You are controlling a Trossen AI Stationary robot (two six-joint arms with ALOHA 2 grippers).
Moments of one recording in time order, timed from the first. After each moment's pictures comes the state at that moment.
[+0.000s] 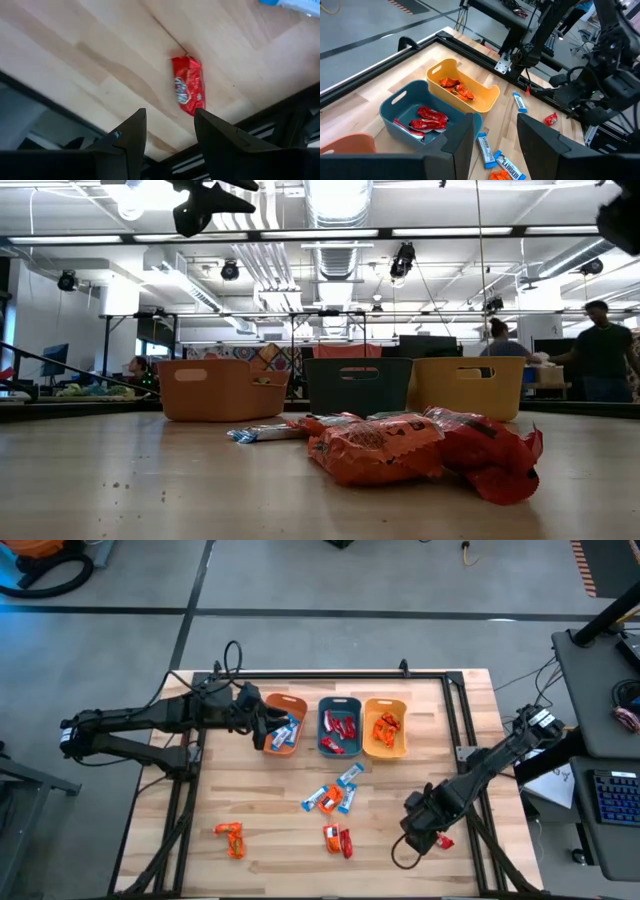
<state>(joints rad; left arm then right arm) 0.13 1.00 0.97 -0.31 -0.06 -0.44 0.63 1.49 1.04 -1.04 -0.34 1.44</state>
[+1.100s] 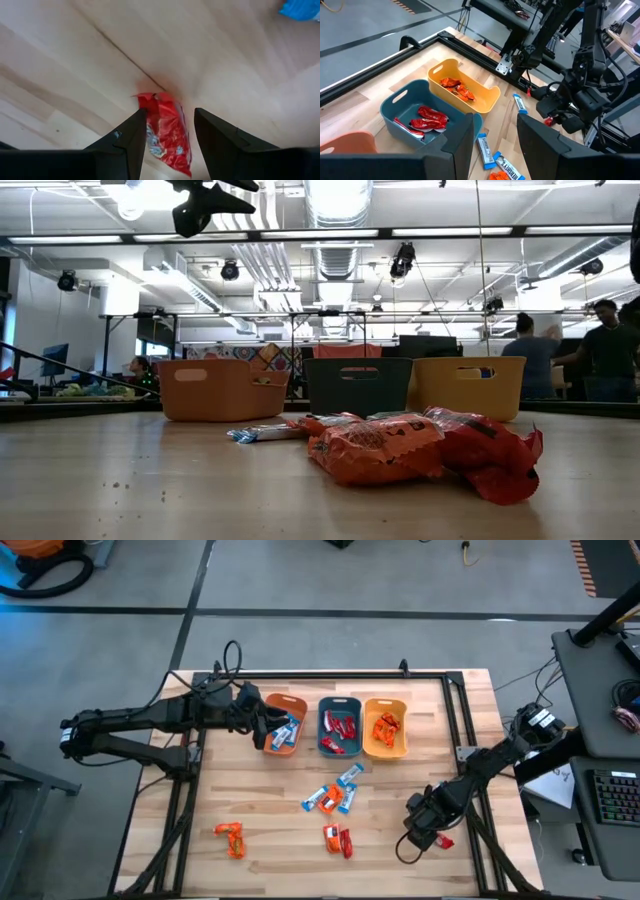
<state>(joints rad) 0.13 1.00 0.97 -0.31 -0.07 -0.46 0.65 1.49 0.73 -0.70 -0.34 1.44</state>
